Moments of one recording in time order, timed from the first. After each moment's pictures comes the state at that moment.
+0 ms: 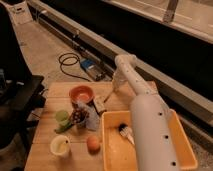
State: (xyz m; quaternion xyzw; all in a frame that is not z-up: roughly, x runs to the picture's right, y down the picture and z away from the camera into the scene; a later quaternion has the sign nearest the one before) arm 0.091 0.008 1.014 -0.27 -0.19 -0.30 0.90
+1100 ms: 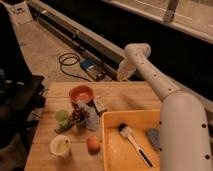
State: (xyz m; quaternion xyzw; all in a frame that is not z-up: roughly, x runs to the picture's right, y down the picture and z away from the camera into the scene) arm 0.130 -0.062 0.902 -0.18 -0.18 -0.24 0.94
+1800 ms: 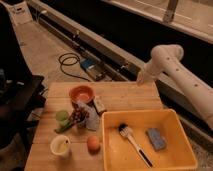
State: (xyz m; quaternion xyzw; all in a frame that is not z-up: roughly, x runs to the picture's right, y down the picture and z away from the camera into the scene) arm 0.223 -0.019 0.790 -0.18 -0.15 -0.14 0.96
